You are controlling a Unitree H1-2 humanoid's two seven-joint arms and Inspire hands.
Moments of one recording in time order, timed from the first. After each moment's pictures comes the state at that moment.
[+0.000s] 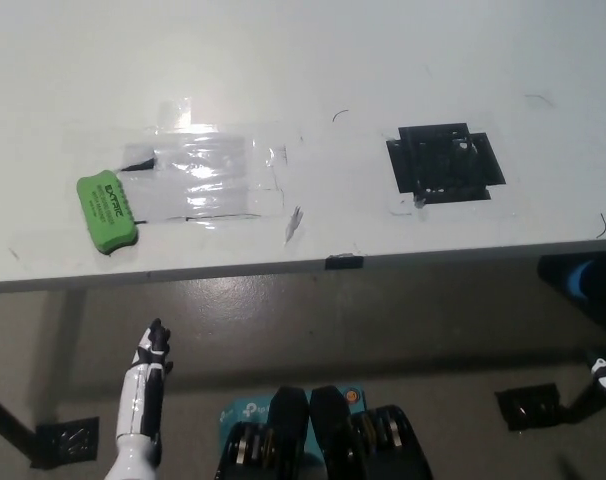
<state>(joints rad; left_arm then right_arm) -0.01 -0.07 0.08 0.07 0.17 0.12 0.07 0.04 0.04 -0.24 -0.19 -0.04 0.12 -0.28</state>
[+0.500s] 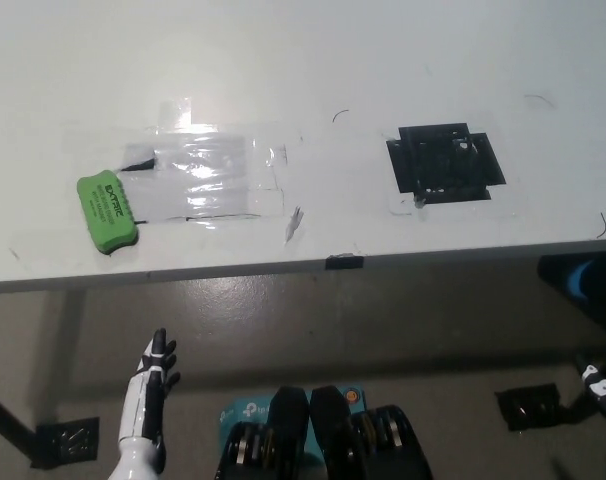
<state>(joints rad) -0.01 -0.06 0.08 0.06 0.12 0.19 0.07 0.06 0.05 -0.23 -0.19 -0.03 0.14 -0.26</state>
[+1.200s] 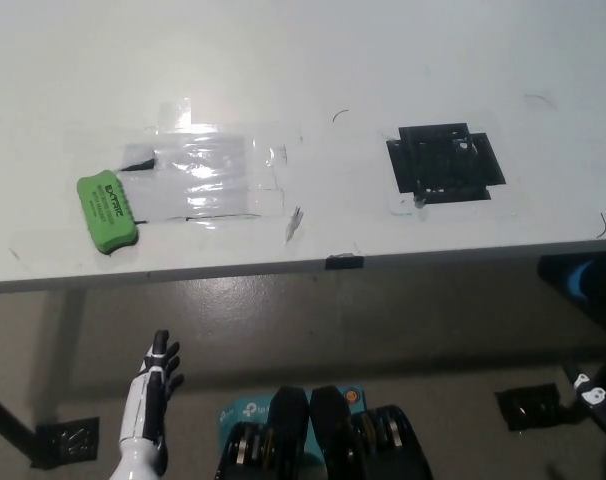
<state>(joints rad) 0.00 -0.06 0.06 0.04 0.09 0.21 0.07 0.07 0.05 -0.22 -0.19 -0.02 0.14 -0.24</state>
